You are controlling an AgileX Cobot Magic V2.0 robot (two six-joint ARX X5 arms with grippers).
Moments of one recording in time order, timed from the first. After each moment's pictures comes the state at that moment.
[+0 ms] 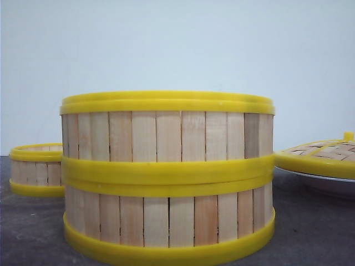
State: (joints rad) left arm -0.35 0.53 0.68 -0.38 -0.12 -0.16; right arm 0.63 0.72 1.19 -0.88 0.00 0.17
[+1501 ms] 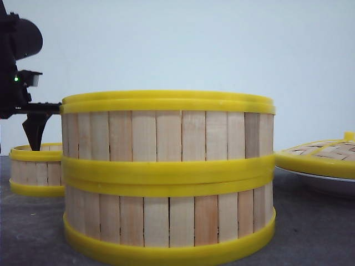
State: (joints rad) left arm -0.09 1.72 1.23 -0.55 -0.13 -0.15; right arm 0.64 0.72 1.19 -0.90 0.00 0.15
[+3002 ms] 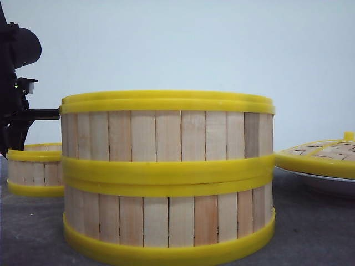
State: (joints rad) left arm -0.07 1.75 1.23 -0.54 -0.12 -0.23; right arm 0.64 0.78 1.19 -0.85 0.00 0.15
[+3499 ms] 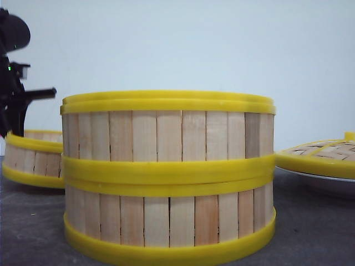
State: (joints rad) left arm 0.00 1.73 1.37 -0.66 0.01 -0.22; right arm 0.64 0.77 1.19 -0.85 0.00 0.15
